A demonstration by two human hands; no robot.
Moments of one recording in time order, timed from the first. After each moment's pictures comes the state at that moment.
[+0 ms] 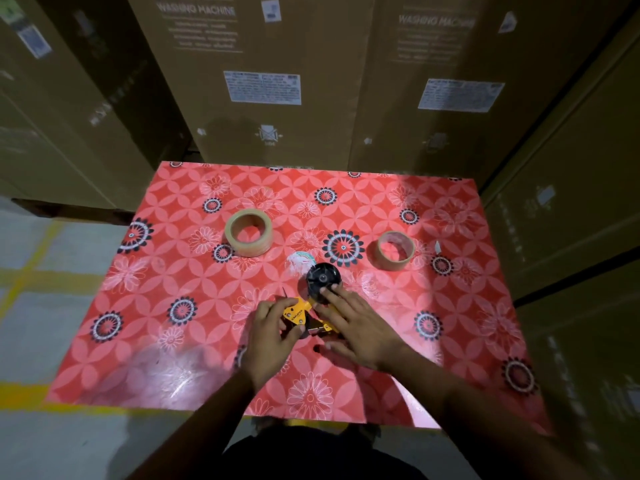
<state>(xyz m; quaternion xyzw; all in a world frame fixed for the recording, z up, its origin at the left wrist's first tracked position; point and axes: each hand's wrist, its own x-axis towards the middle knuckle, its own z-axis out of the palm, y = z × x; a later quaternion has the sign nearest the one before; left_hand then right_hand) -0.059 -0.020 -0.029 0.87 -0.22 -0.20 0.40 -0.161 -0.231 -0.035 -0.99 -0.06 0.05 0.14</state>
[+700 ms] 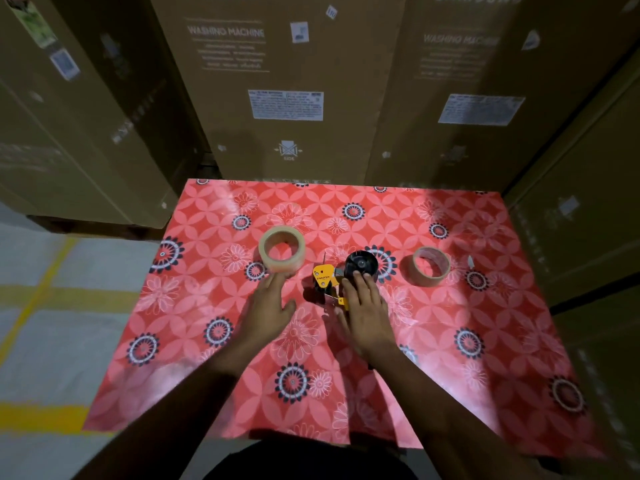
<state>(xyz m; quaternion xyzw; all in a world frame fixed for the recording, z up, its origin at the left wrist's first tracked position) 0.064 0.006 -0.014 0.88 -0.30 -0.16 0.33 -0.076 -0.169 -0.033 -0.95 0.24 0.03 0.20</state>
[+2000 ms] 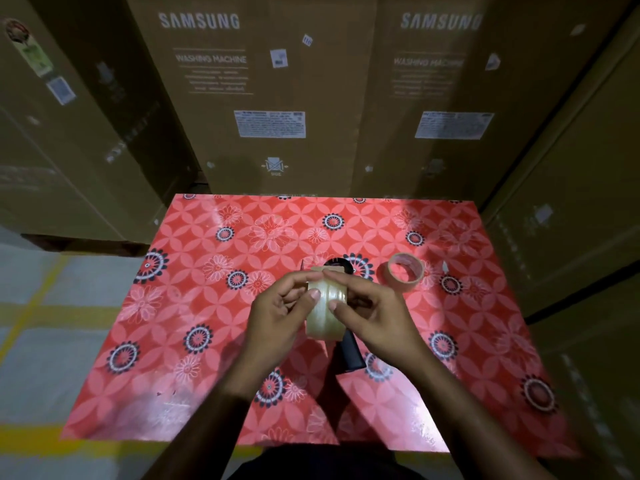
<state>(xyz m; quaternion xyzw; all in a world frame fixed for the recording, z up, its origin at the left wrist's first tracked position) -0.035 -0.033 0.119 0.66 -0.23 -0.23 0.68 -0.133 -0.184 0.111 -0.79 0.13 -0.17 0.58</state>
